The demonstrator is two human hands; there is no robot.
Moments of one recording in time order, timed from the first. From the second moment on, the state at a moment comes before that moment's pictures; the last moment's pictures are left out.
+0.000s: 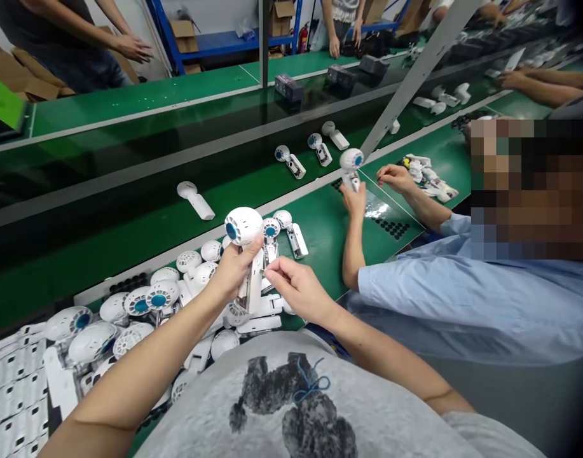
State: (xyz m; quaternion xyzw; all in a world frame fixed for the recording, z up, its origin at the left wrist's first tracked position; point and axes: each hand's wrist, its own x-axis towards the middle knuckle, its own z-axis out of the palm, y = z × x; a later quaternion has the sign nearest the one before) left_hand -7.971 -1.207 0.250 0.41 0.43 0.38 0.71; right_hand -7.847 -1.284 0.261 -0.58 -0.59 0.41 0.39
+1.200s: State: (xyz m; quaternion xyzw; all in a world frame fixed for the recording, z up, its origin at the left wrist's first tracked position) left_hand -7.989 -1.218 0.229 0.37 0.44 0.35 0.73; right_hand -7.838 -1.274 0.252 -0.56 -0.60 0.50 0.27
